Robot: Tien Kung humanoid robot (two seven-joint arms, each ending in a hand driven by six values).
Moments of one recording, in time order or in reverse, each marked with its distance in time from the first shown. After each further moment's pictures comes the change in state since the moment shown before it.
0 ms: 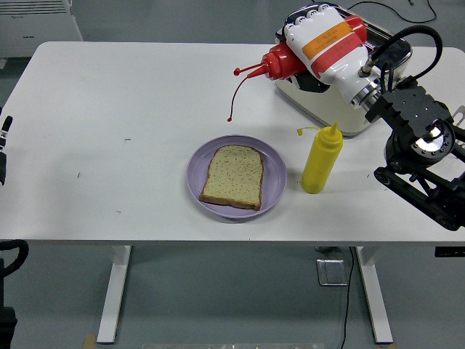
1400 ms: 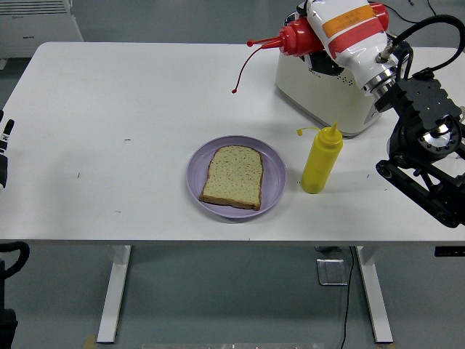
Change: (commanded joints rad) left arm 0.007 -0.003 0.007 0.000 0.002 0.000 0.000; right arm -0.082 0.029 0.141 0.037 0.053 -0.092 -0.066
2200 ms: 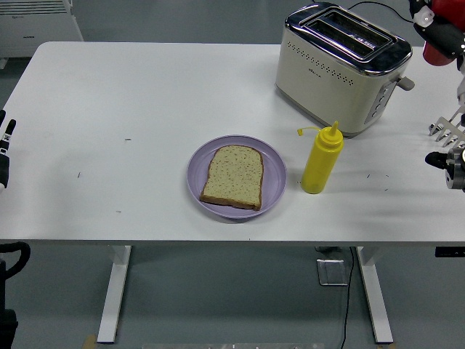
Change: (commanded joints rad) left arm 0.000 0.002 0.005 0.000 -0.002 0.001 -0.001; right arm -0.355 0.066 0.502 0.053 1.013 -0.084 0.397
